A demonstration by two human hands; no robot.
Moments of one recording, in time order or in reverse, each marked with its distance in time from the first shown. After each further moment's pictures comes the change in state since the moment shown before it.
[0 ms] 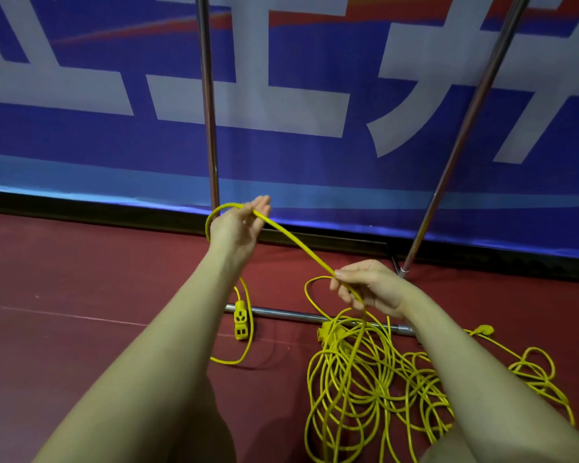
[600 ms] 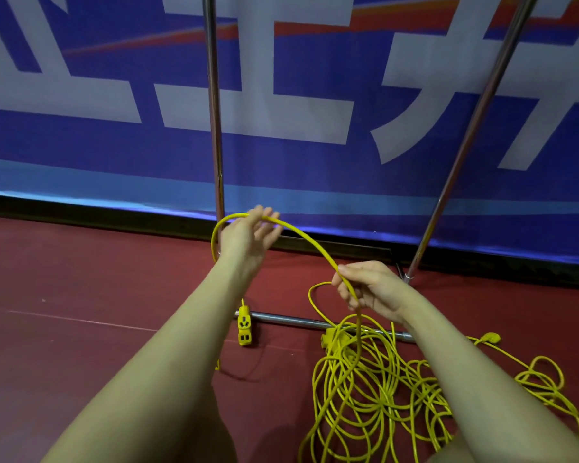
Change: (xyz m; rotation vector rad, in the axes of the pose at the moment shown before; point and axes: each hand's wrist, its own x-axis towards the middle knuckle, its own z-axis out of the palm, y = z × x) left_hand -0.008 -0.008 -0.001 0.044 0.003 -0.020; right_hand 0.004 -0.007 0.005 0.049 0.062 -0.043
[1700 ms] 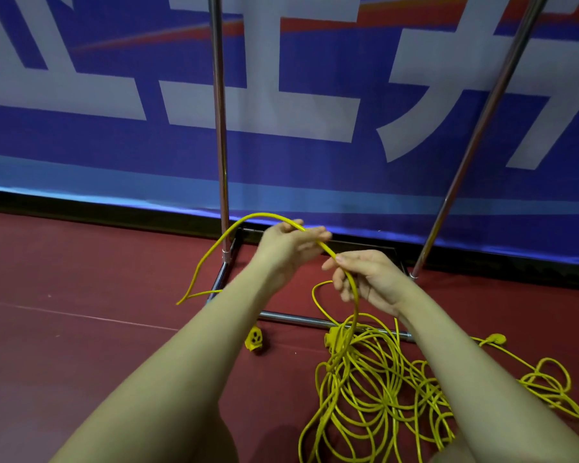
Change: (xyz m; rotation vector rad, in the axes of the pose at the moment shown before) left_hand -0.022 -0.025 0.015 0.211 -0.237 -0.112; right_hand 0.004 -0.012 0.014 0.089 -0.048 -0.112
